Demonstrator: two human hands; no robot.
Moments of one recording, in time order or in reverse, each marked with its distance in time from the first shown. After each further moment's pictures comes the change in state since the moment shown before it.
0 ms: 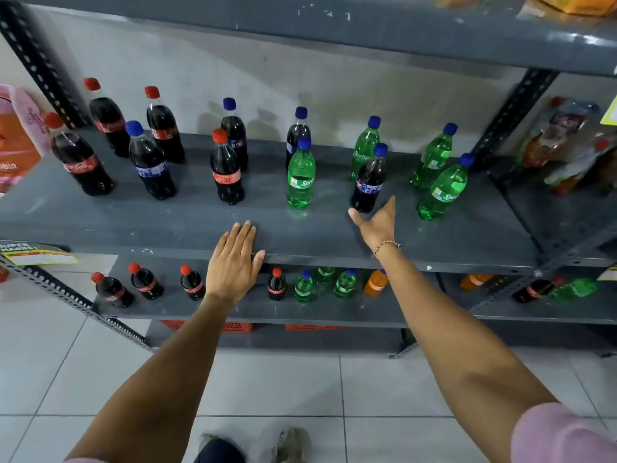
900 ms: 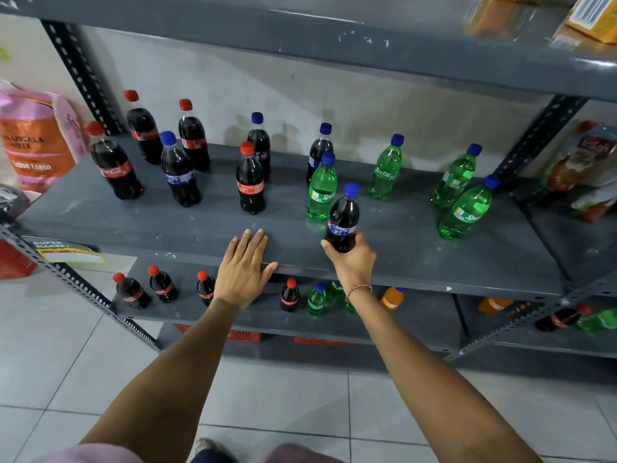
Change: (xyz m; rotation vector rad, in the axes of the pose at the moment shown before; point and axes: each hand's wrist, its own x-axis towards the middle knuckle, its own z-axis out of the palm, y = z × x) left_hand -0.002 -0.017 -0.007 0.088 -0.015 -0.043; right_hand -0.066 -0.008 0.065 -0.009 0.112 -0.246
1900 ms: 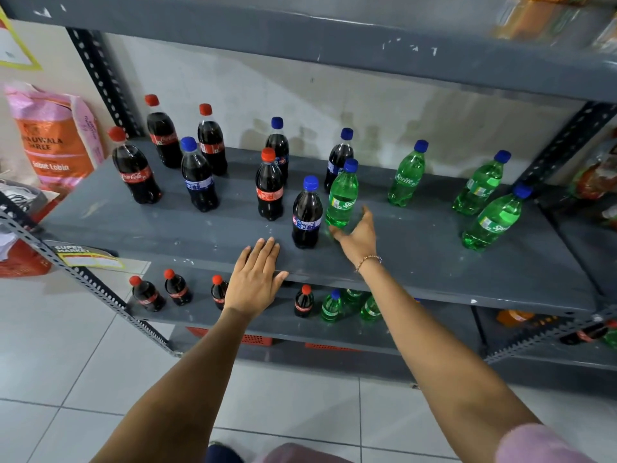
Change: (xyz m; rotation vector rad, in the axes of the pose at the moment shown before) left_hand -0.003 -0.015 0.003 0.008 -0.003 0.007; right_hand 0.048 -0.033 0.031 0.074 -0.251 0.112
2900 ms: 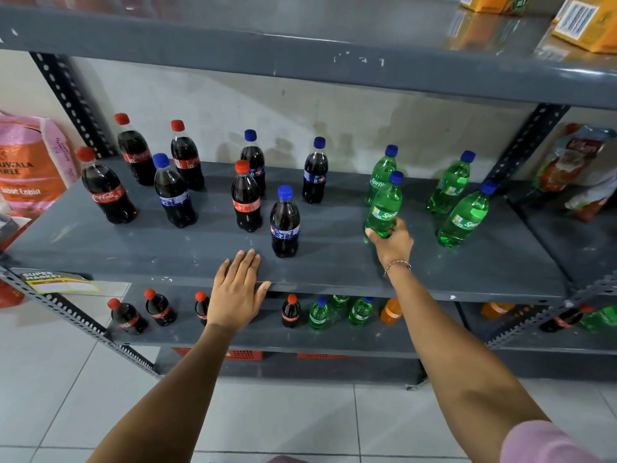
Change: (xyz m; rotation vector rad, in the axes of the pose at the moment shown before) left_hand -0.001 0.003 -0.001 -0.021 0.012 -0.020; right_hand 0.026 0.046 -0.080 -0.082 0.346 0.013
